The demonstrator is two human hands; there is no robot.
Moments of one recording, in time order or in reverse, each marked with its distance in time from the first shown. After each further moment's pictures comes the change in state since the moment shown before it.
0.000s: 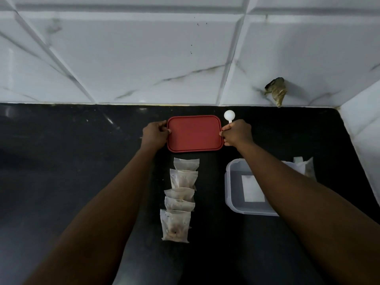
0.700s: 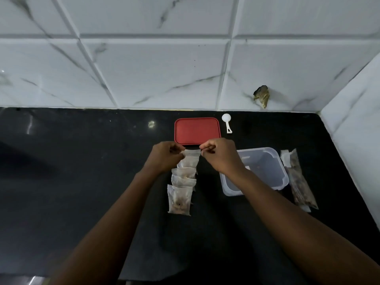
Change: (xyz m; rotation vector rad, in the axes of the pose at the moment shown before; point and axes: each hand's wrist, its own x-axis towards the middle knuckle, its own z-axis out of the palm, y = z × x) left_hand -0.168 0.010 -0.037 0.093 -0.106 0.253; right_hand -0.173 0.011 -0.011 -0.064 -0.079 -0.617
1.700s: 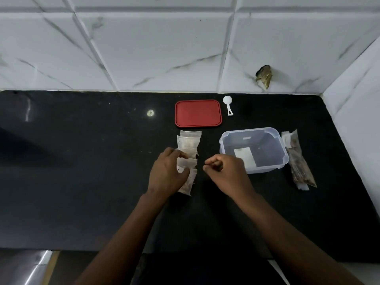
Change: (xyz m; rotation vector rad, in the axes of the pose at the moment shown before) left_hand -0.098 -0.021 0.042 0.149 0.118 0.150; right_hand -0.105 -0.001 0.013 0.008 -0.046 0.181
